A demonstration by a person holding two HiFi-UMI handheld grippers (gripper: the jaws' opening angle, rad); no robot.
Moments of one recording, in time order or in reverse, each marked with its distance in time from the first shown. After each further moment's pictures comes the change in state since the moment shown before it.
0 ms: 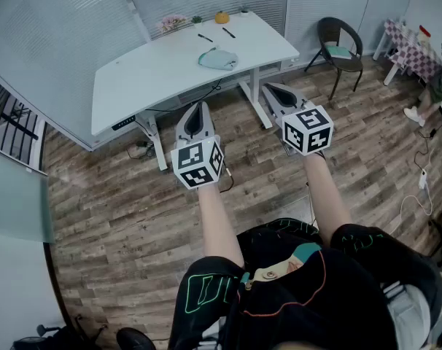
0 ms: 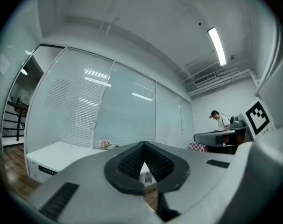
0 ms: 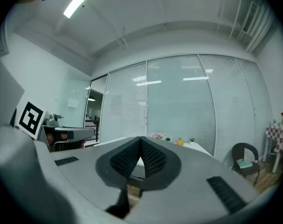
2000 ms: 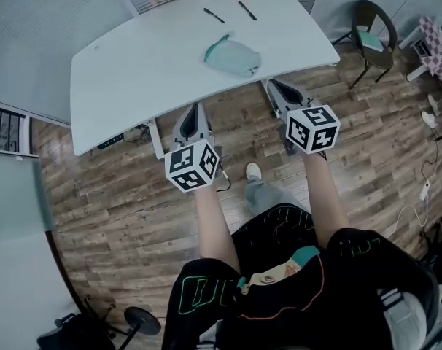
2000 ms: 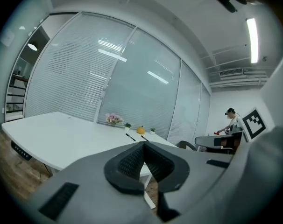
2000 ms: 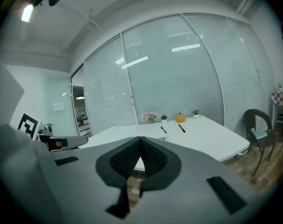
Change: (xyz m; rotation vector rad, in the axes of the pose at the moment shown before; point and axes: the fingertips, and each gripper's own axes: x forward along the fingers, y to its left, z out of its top) left arm 0.248 0.147 -0.113 -0.179 0.228 0.107; right arm 0.275 -0.139 -0.112 0.241 0.214 0.008
